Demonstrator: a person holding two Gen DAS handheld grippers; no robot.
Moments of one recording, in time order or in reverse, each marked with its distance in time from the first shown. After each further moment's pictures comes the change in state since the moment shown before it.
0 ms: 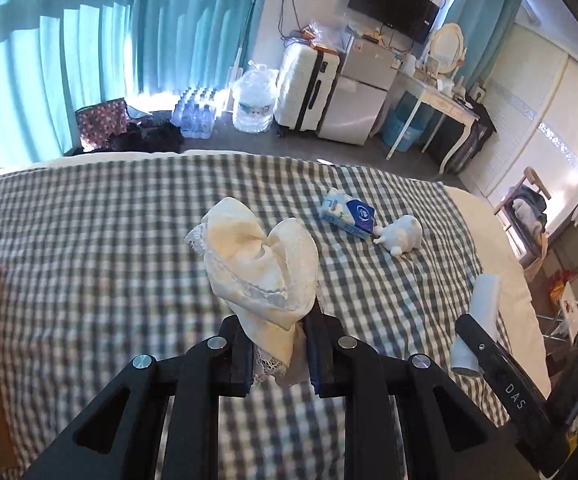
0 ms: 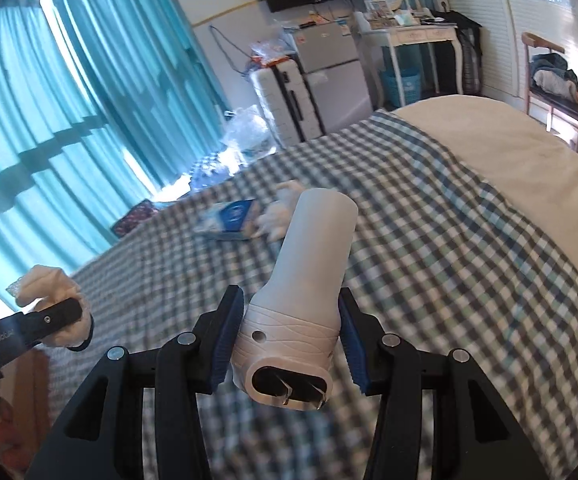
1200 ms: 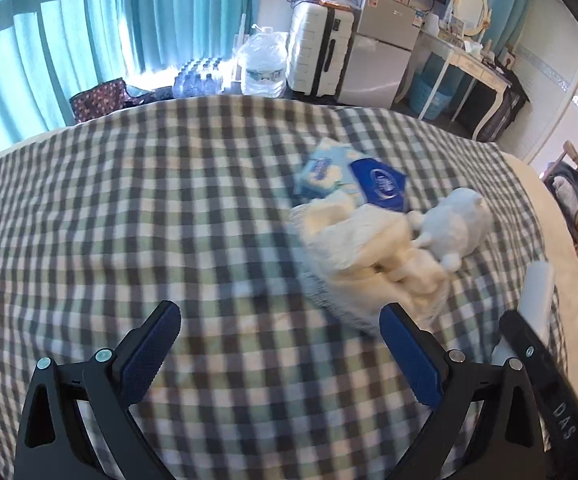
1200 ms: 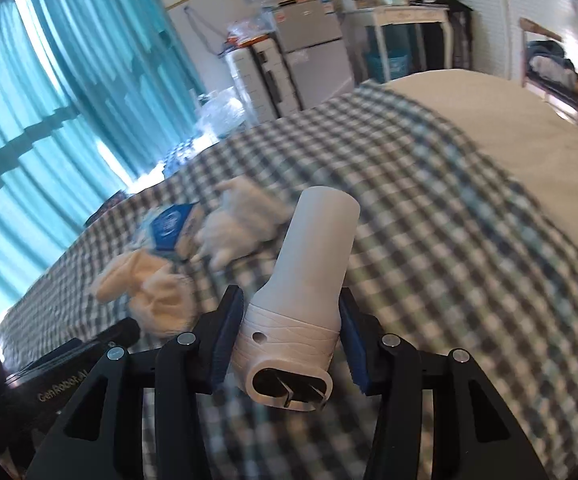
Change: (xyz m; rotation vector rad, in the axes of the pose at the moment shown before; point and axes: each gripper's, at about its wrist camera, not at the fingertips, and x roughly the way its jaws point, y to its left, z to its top) left arm 0.177 -0.090 0.009 0.021 0.109 0.108; right arm 0.090 -0.059 0.025 0.044 0.055 -0.139
